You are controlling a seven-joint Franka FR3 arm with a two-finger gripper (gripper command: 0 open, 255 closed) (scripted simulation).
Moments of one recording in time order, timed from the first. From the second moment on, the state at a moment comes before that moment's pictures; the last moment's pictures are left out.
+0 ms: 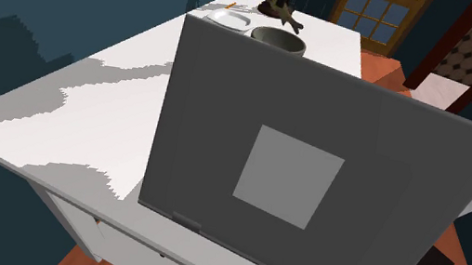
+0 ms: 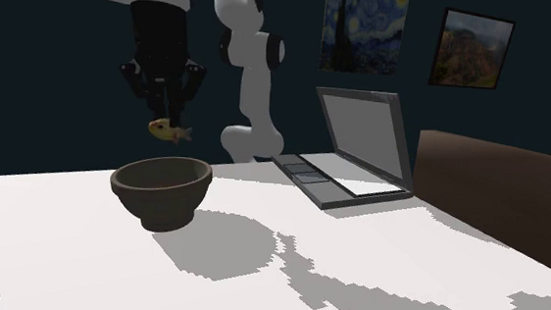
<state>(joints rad) -0.20 -0.10 0.16 -1.62 0.05 1.57 -0.12</state>
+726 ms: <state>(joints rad) -0.22 -0.11 0.14 -1.77 0.05 1.70 -0.17</state>
